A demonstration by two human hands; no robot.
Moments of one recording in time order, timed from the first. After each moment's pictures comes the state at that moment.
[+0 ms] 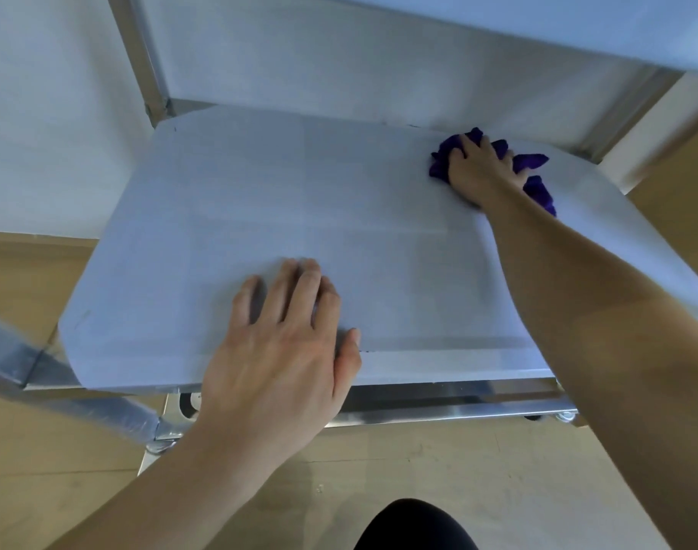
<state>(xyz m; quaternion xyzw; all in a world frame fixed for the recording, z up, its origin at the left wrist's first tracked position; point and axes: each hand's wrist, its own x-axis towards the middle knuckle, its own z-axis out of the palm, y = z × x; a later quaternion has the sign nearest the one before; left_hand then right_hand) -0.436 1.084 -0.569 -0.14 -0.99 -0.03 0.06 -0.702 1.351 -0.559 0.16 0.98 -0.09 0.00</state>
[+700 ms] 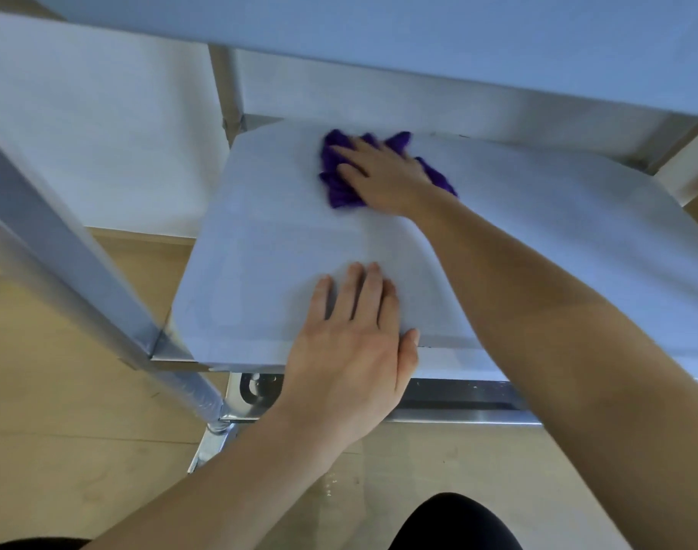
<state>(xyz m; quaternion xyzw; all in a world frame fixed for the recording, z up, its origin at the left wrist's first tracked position) -0.429 1.081 -0.579 -0.16 -0.98 -0.07 0.11 -0.678 1.171 -0.561 -0.21 0.98 -0.05 0.00</state>
